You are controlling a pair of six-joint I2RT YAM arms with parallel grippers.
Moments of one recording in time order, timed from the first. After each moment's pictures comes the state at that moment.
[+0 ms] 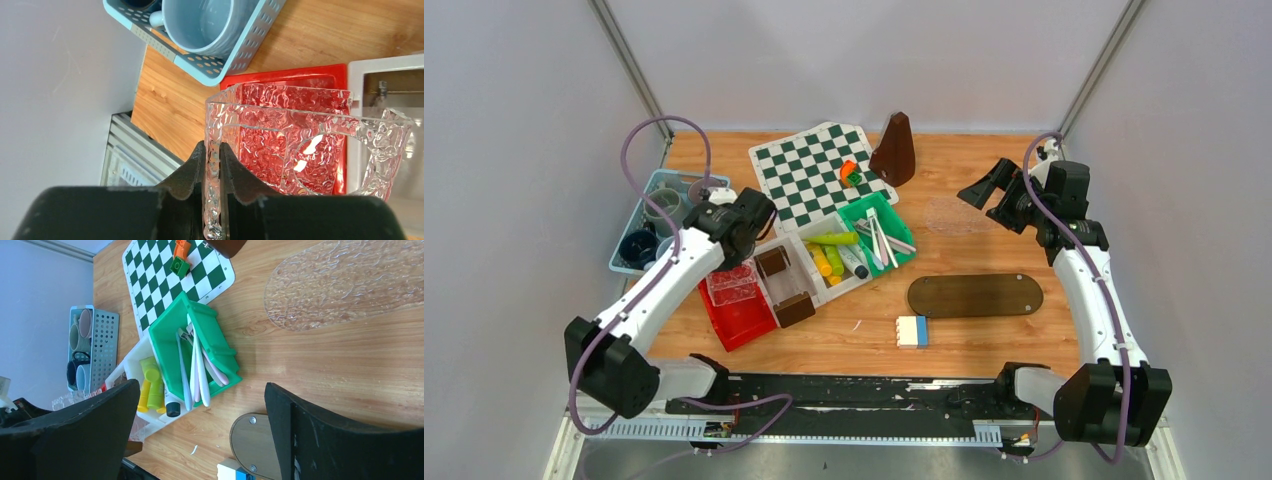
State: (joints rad) left arm -0.46 1.30 1.16 -1.29 -0.79 -0.64; right arm -0.07 1.16 1.04 -0.43 -0.47 0.55
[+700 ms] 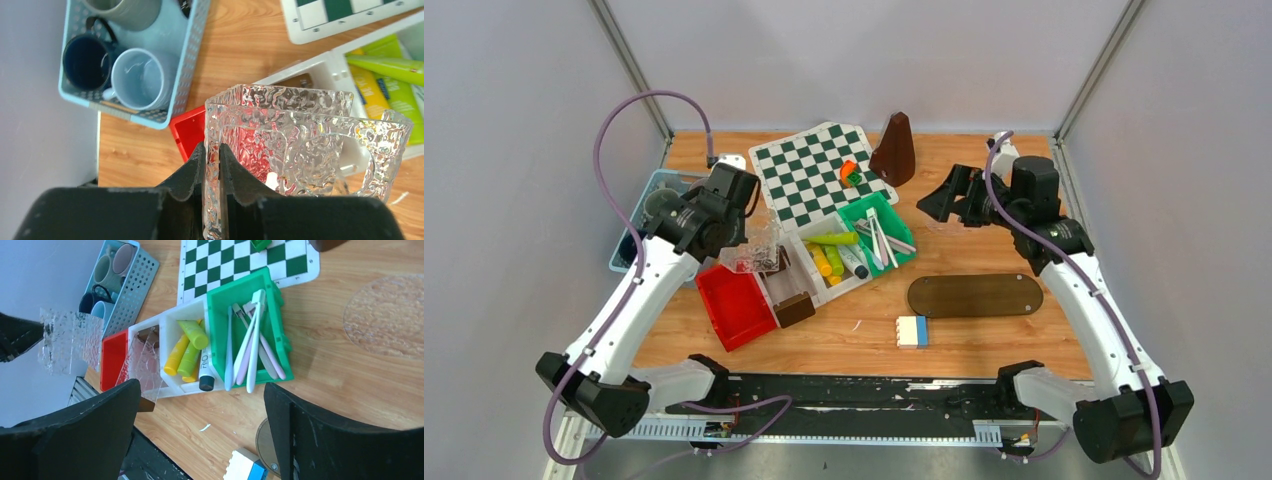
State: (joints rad) left arm -0.48 1.18 1.36 -1.16 -0.56 -0.36; right arm 0.20 1.11 1.11 -0.45 -0.45 0.45
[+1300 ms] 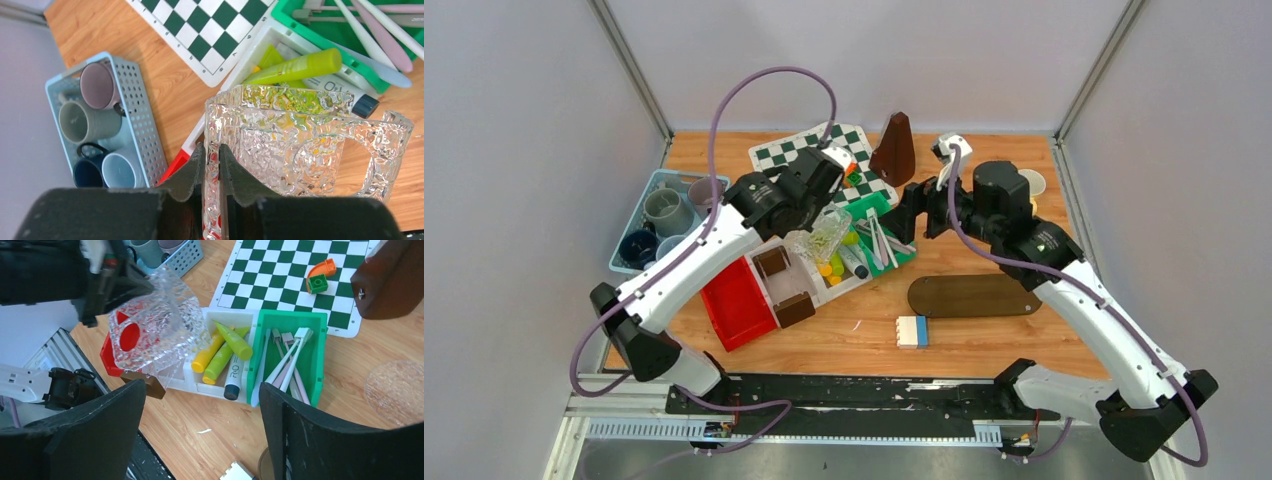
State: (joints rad) left arm -0.78 1.46 1.65 -1.07 -0.52 -0.06; right arm 0.59 1.09 1.27 -0.49 -0.24 0.26
